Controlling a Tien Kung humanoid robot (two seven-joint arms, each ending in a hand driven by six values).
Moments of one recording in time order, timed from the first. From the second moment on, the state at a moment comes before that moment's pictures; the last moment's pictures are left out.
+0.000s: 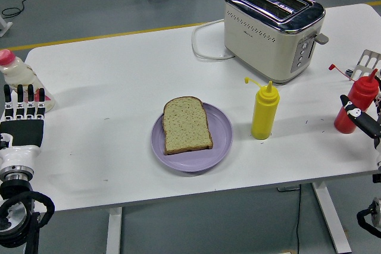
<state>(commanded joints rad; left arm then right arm) -0.08 0.00 -1.67 -1.53 0.06 0.09 -0.05 -0.05 -0.26 1.22 1.37 -0.94 -0.54 0.56</state>
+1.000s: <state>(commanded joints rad) -0.07 0.00 -1.66 -1.53 0.07 0.08 -0.05 -0.24 -0.27 1.28 1.59 -1.01 -0.55 0.54</state>
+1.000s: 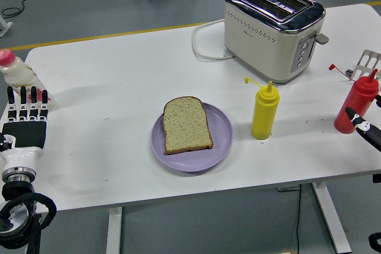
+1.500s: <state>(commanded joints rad) -0.07 0.00 -1.66 -1.53 0.07 0.08 -0.05 -0.28 -0.29 1.36 1.74 -0.98 -0.57 0.55</state>
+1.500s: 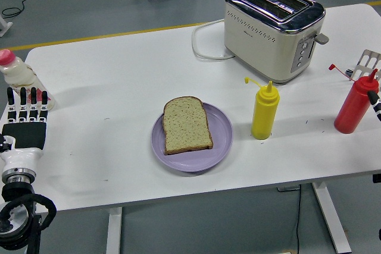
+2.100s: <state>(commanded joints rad) -0.07 0.00 -1.67 -1.53 0.07 0.08 -0.05 -0.20 -0.33 1.58 1.78 -0.70 -0.44 0.45</state>
